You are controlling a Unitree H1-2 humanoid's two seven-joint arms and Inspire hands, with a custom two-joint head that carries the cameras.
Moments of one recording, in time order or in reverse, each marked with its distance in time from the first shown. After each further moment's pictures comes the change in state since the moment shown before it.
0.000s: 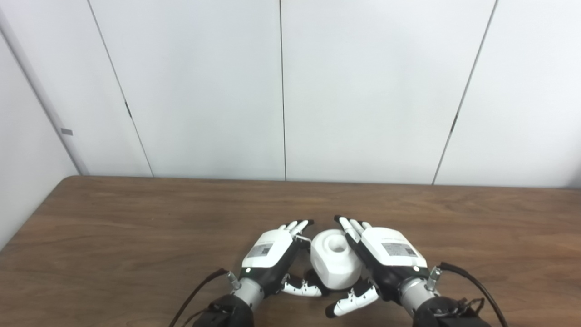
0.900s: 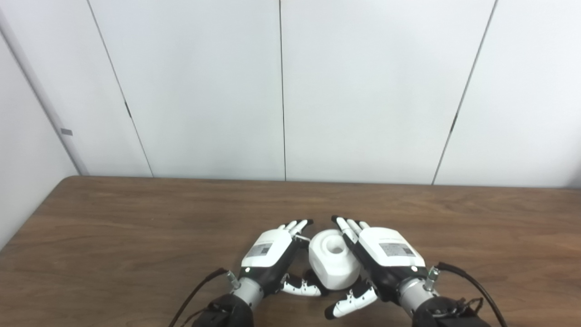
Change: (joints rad) left arm -0.002 0.002 0.001 0.000 -0.001 0.012 -0.010; right arm -0.002 -0.003 0.004 -0.001 0.009 -0.013 0.000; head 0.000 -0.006
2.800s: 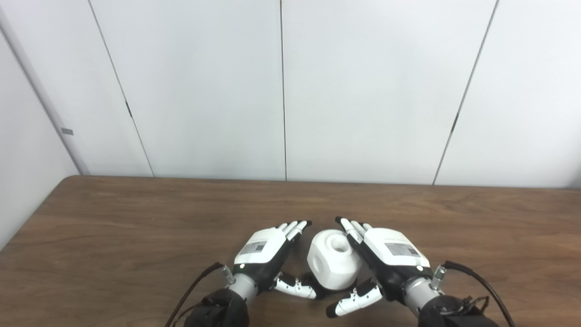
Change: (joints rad) left arm -0.009 0.032 -0.013 -0.083 0.040 0.141 -0.113; right arm -0.001 -0.001 -0.047 0.002 0.036 0.008 0.024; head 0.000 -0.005
